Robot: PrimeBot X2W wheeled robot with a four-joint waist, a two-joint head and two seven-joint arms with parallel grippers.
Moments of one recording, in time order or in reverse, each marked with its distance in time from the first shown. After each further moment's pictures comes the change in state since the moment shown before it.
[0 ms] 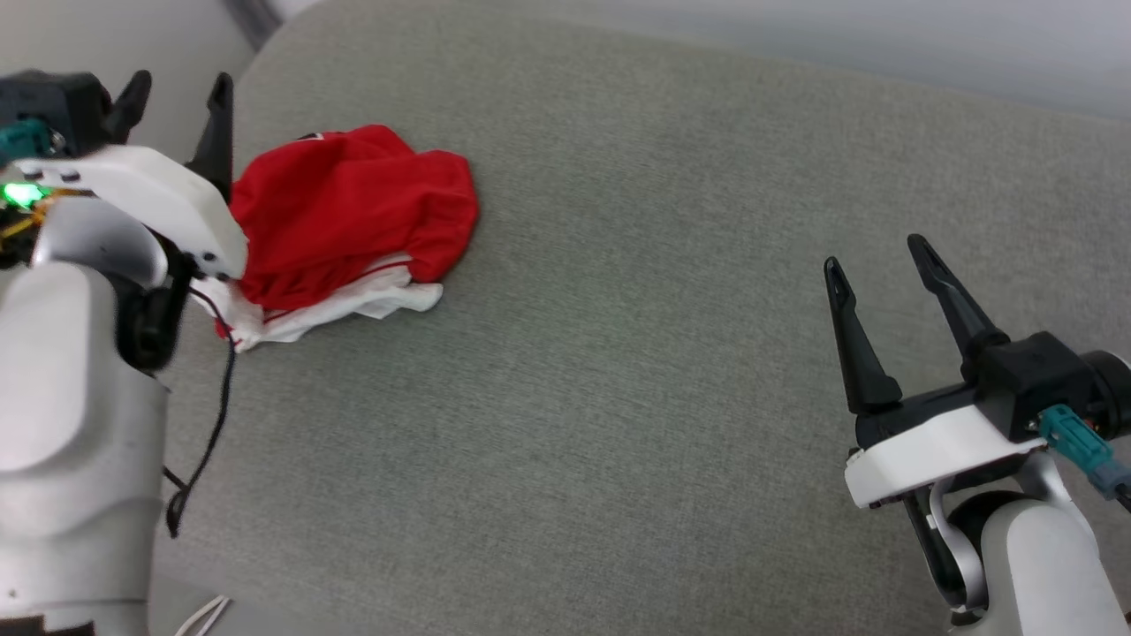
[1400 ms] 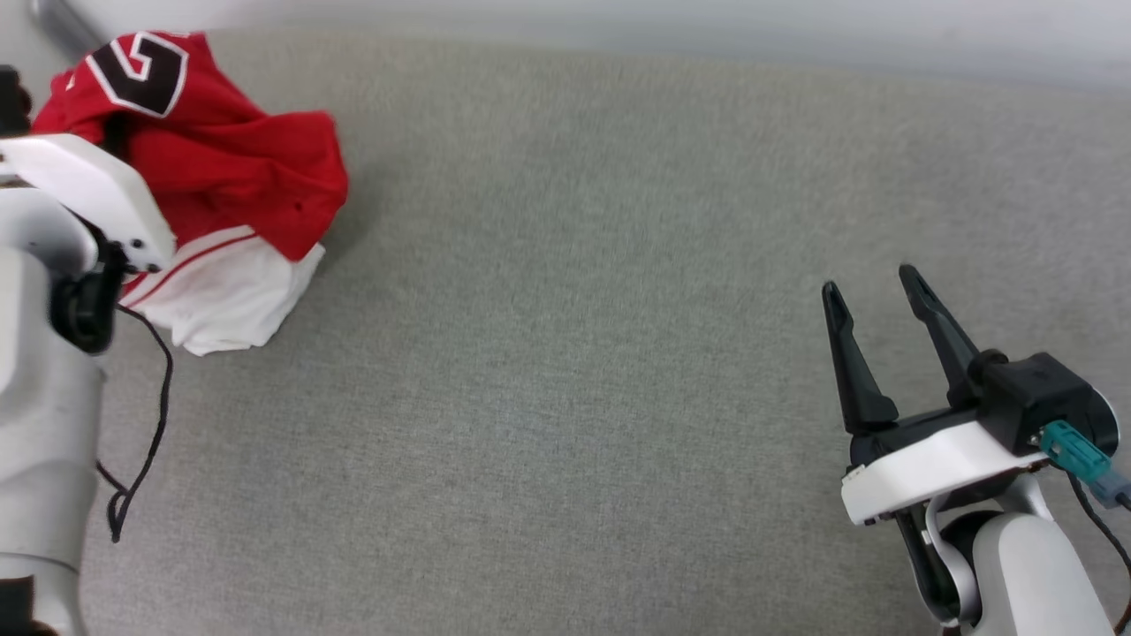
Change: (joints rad) left arm -0.173 0.162 -0.156 0.356 -0.183 0.042 0.026; right arm -0.002 0.000 -0.007 0.098 0.093 0.000 -0.071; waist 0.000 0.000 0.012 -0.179
